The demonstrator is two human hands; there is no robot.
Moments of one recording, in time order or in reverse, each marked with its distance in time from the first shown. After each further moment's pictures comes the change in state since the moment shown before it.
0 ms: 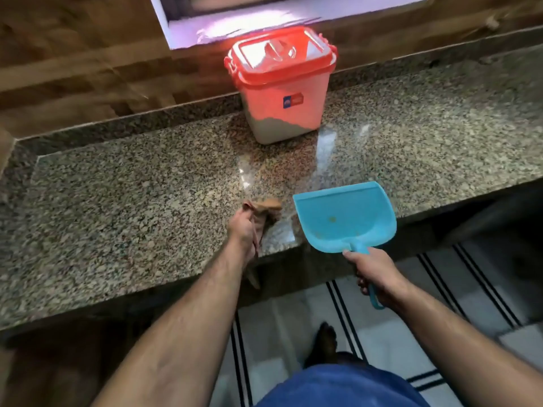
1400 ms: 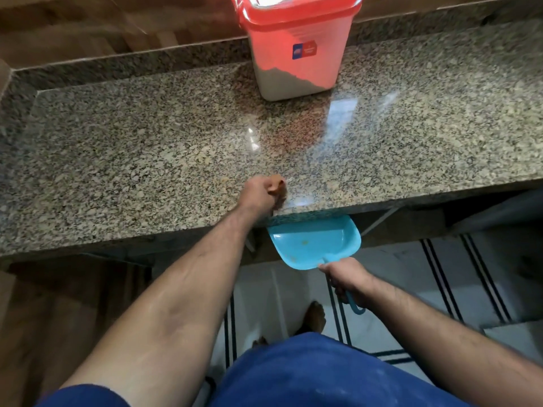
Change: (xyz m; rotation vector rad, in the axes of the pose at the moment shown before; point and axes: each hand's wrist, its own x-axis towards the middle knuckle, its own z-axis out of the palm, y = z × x) left_hand -0.004 -0.036 0.035 1.048 -0.026 0.312; right_hand 0.037 0.078 0.000 -0.294 -0.276 0.220
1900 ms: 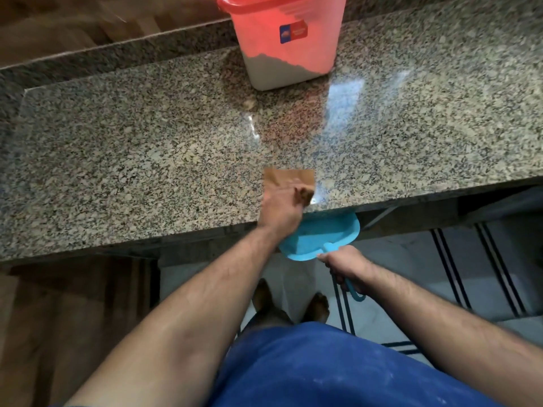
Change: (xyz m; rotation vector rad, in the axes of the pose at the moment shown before) left_hand -0.008 0.021 0.084 0.472 0.056 0.287; right_hand 0.038 -0.024 -0.027 0.000 -0.069 0.035
